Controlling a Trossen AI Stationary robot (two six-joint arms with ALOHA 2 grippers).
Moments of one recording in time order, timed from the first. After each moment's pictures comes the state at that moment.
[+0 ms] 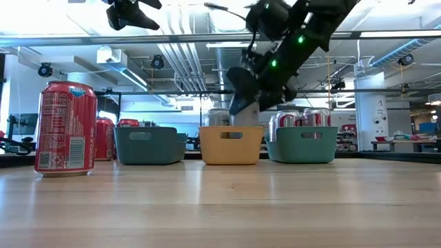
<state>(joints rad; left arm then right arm) -0.05 1.01 1.05 -0.58 -0.27 -0.32 -0.08 1.73 1.01 -0.05 0.56 0.39</state>
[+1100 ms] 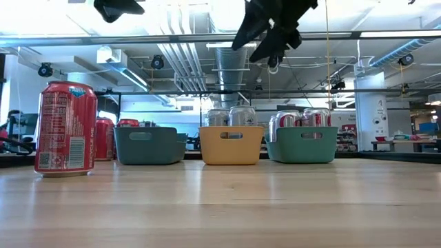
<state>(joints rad) -0.14 0.96 1.04 -0.64 -0.13 -0.29 0.12 1.54 1.21 -0.41 0.51 0.37</state>
